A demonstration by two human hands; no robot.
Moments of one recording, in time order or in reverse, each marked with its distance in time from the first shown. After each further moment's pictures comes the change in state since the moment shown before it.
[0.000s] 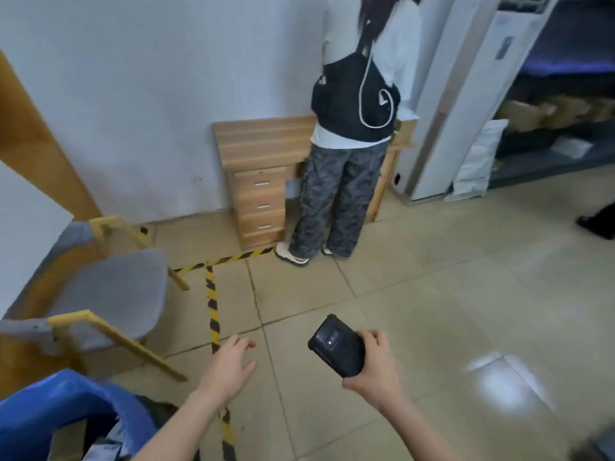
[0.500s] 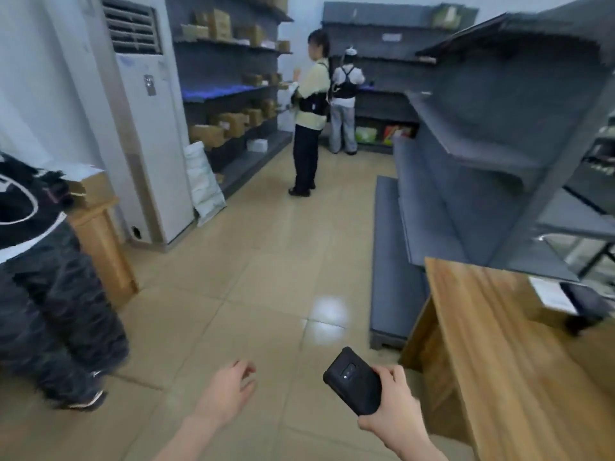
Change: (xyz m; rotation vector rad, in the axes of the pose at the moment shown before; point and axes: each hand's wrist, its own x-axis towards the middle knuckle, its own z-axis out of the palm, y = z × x) left_hand 0.149 0.384 0.156 0.036 -0.436 0.883; right_hand -0.130 0.218 -0.169 0.131 0.564 0.834
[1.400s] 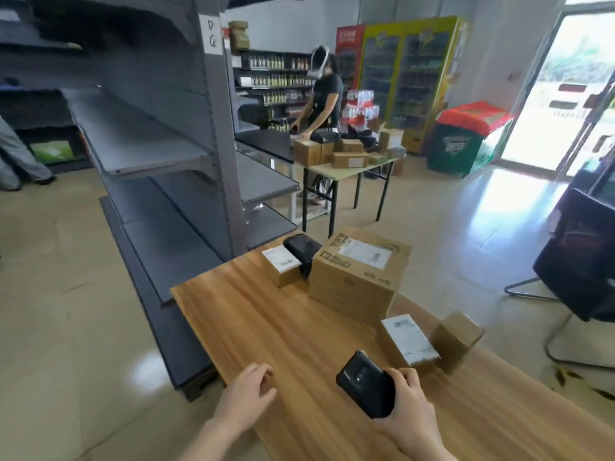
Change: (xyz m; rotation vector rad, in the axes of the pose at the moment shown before) left_hand 0.148 0.435 0.249 0.090 -0.609 0.858; right_hand -0.075 0.299 -0.166 0.221 0.574 0.821
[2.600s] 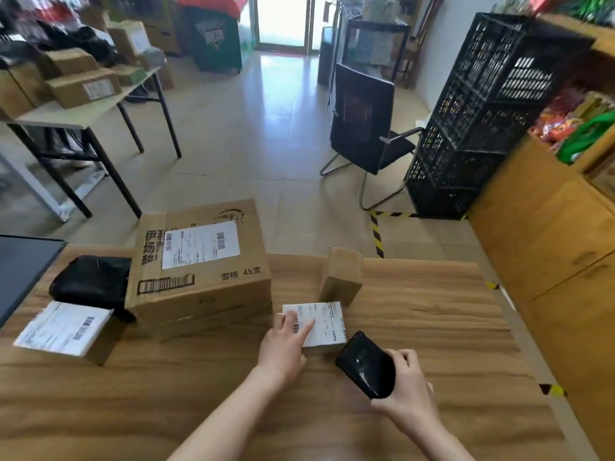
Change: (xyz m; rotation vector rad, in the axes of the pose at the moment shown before) left_hand 0.228 0.179 0.131 0.498 -0.487 0.805; right_hand 0.034 0.080 0.015 0.142 0.296 0.789
